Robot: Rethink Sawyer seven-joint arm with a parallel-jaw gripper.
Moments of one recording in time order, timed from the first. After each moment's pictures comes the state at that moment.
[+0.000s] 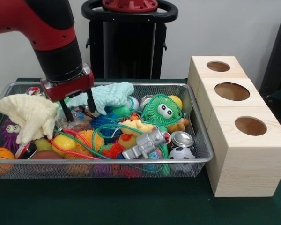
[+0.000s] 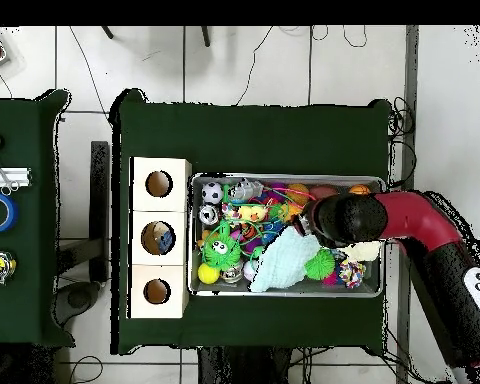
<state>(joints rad) -1.05 -0.48 0.87 1.61 -0.77 0.98 1.36</state>
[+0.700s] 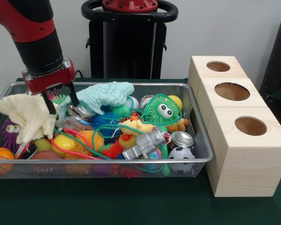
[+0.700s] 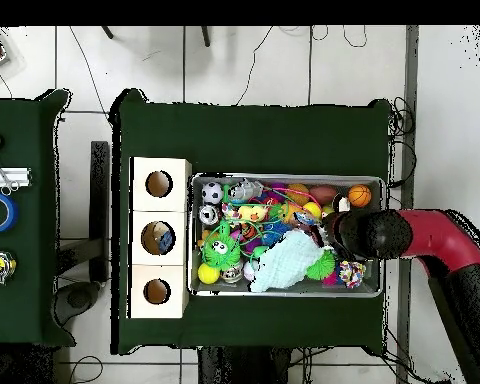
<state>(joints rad) -1.14 -0.48 0.87 1.65 -0.78 0.95 1.36</state>
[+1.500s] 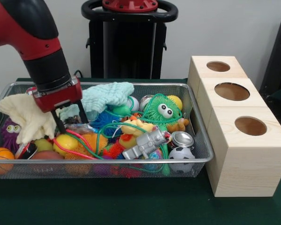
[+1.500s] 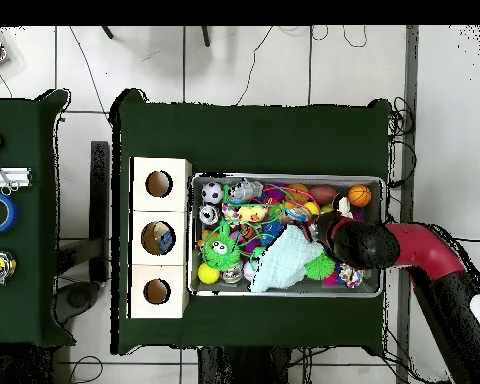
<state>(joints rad) -1.17 -0.38 0.86 1.68 -0.81 0.72 1.36</state>
